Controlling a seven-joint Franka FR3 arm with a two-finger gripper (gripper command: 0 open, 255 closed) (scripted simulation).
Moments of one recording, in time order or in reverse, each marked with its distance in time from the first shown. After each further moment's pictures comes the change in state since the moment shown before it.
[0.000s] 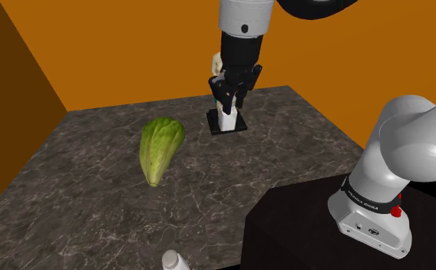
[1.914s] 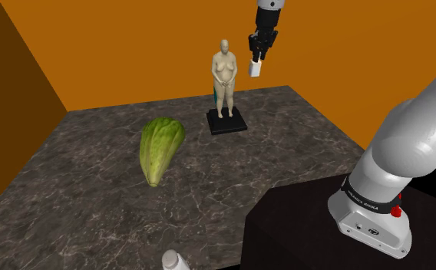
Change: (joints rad) arm -0.243 0.337 -0.545 0.249 -0.173 0.094 -0.681
